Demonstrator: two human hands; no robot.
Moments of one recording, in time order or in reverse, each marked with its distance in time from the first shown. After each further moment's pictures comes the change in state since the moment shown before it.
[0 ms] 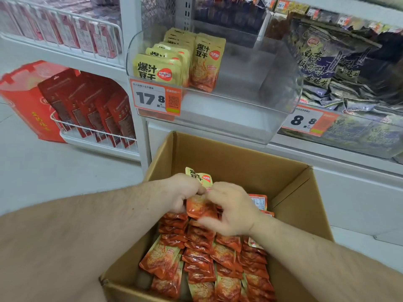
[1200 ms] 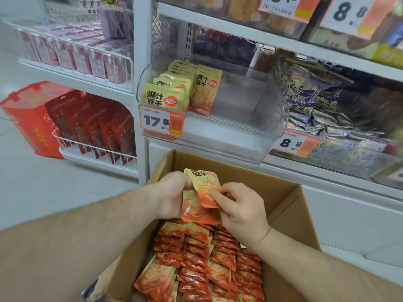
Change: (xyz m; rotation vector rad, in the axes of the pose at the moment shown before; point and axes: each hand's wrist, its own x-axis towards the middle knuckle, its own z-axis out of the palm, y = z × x) left_hand -0.027 0.017 -0.026 -0.199 -0.153 0.068; right_hand 0.009 -0.010 -0.031 -0.436 0.391 0.018
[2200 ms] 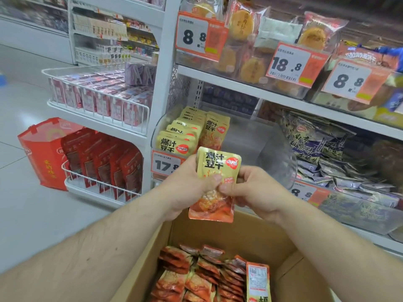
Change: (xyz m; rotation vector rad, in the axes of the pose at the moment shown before) left_hand -0.052 0.086 0.005 0.176 -0.029 0.723; right_hand 0.158 0.028 -0.045 1.107 -0.537 0.994
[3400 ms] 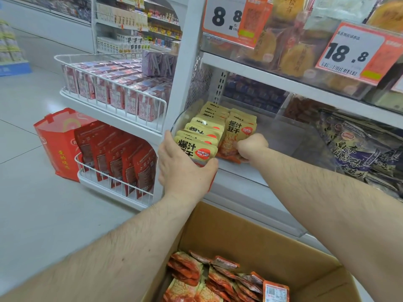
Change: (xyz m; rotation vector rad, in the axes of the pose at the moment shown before) left_hand 0.057 -0.023 -0.028 0.436 0.793 0.144; right_hand 0.214 -0.003 -0.017 -0.470 0.613 0.118
